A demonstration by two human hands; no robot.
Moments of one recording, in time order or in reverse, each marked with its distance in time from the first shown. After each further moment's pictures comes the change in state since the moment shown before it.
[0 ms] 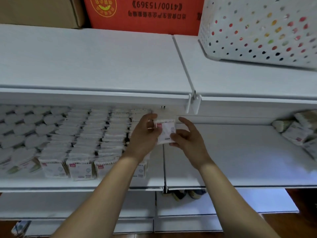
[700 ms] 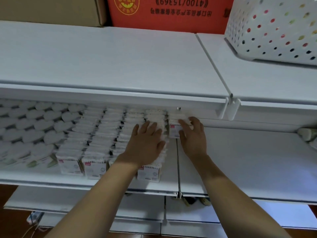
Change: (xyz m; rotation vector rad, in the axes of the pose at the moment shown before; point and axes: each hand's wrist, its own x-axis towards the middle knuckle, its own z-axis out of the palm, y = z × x) left_hand 0.017 -0.034 -0.050 1.409 -0.251 0.265; right_hand 0.081 0.077 0.009 -1.202 0.282 -0.547
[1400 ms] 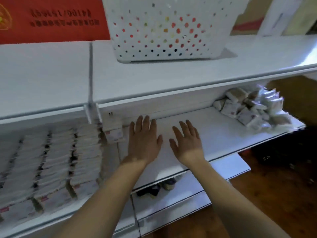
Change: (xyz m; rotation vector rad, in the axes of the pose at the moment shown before) left_hand 0.043 0.182 -0.009 -0.084 0.139 0.184; right_hand -0.089 0.106 -0.134 -0.376 0.028 0.144
